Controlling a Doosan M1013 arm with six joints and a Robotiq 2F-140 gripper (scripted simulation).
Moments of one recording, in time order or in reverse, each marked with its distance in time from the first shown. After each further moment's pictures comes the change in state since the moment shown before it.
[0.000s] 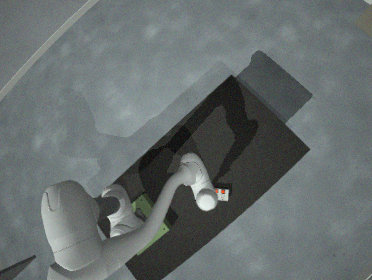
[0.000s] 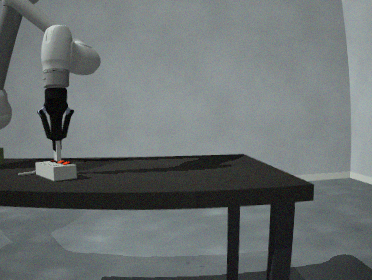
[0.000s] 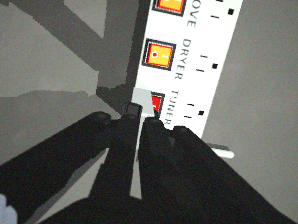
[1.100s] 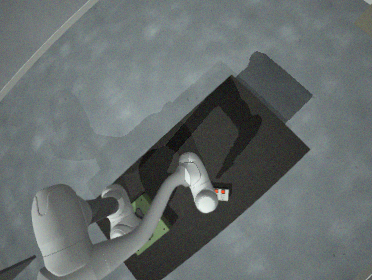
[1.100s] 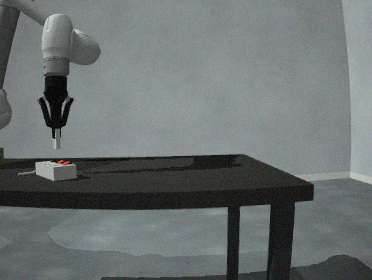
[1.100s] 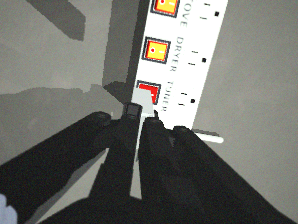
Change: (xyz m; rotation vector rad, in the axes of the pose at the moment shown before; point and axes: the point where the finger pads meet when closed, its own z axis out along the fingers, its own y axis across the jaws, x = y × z) arm 0.000 0.000 -0.039 0.000 0.000 0.000
